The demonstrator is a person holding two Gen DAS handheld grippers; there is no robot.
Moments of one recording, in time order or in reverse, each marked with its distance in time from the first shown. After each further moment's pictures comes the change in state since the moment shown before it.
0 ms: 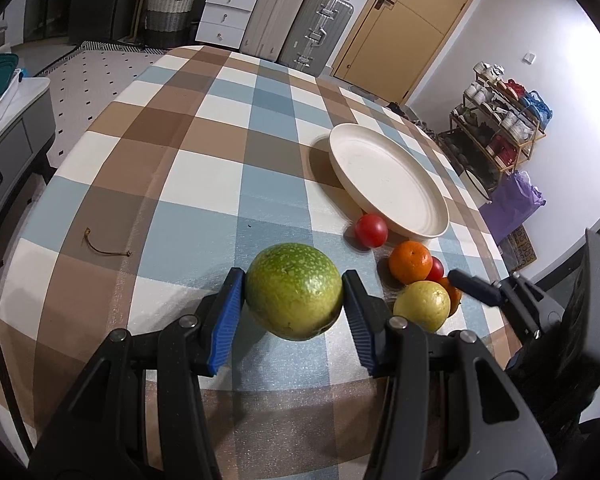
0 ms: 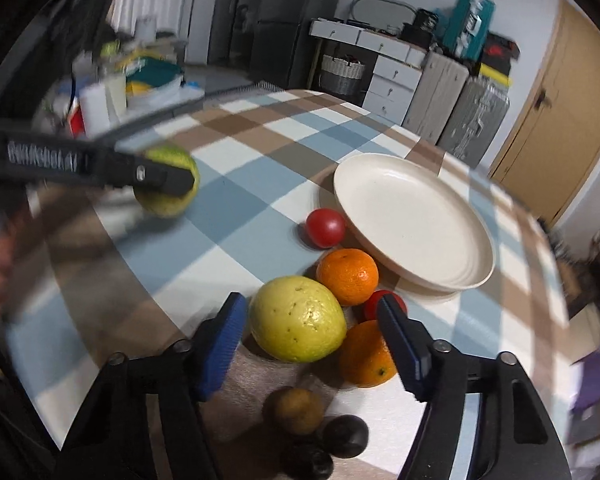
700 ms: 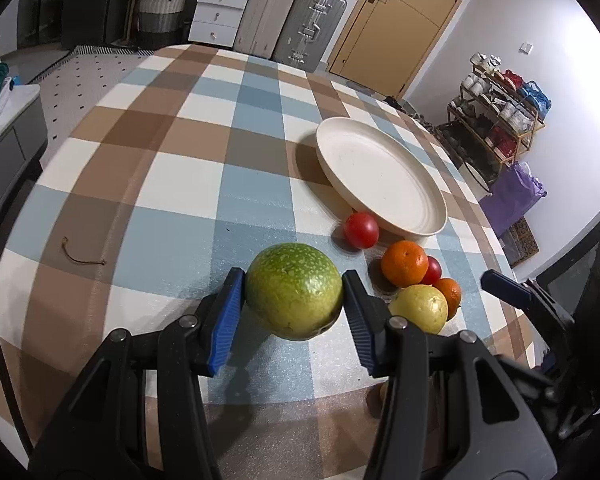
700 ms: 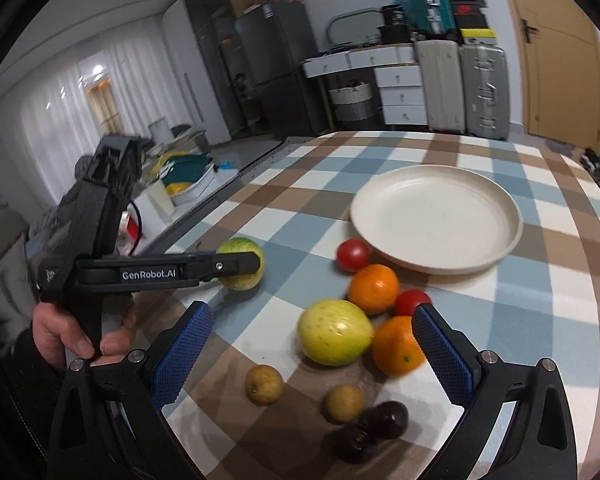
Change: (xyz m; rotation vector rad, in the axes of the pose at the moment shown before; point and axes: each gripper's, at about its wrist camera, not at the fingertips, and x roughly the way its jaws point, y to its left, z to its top) left arm 0.012 -0.016 0.003 0.032 0.009 -0.003; right arm -0.037 -0.048 -0.009 0.350 -0.161 0.329
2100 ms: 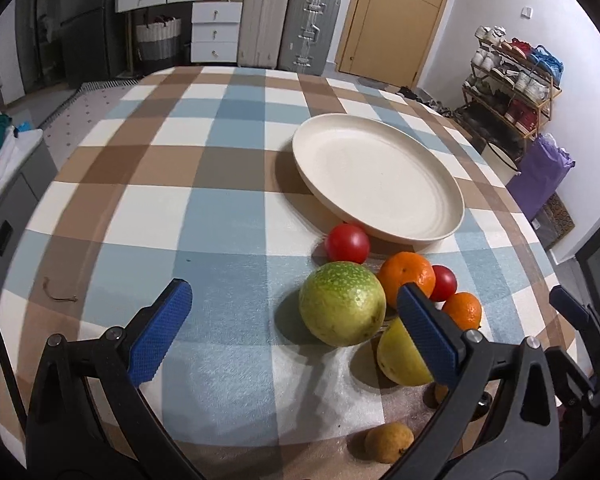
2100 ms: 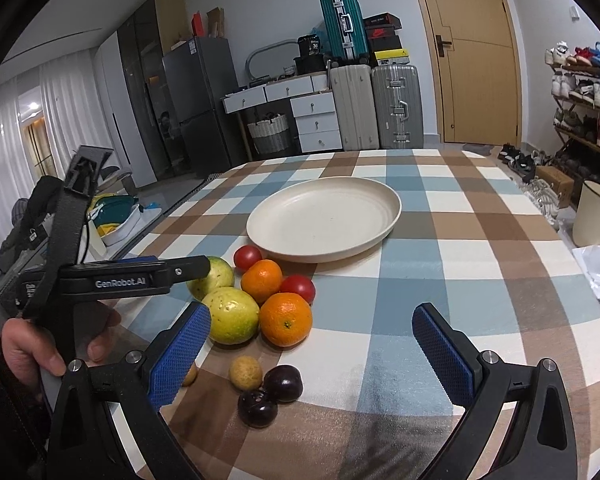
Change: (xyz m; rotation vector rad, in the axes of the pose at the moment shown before) left arm 0.045 -0.053 0.013 0.115 -0.010 0.133; right arm -0.048 -0.039 -0.036 0.151 -0.145 -0.272
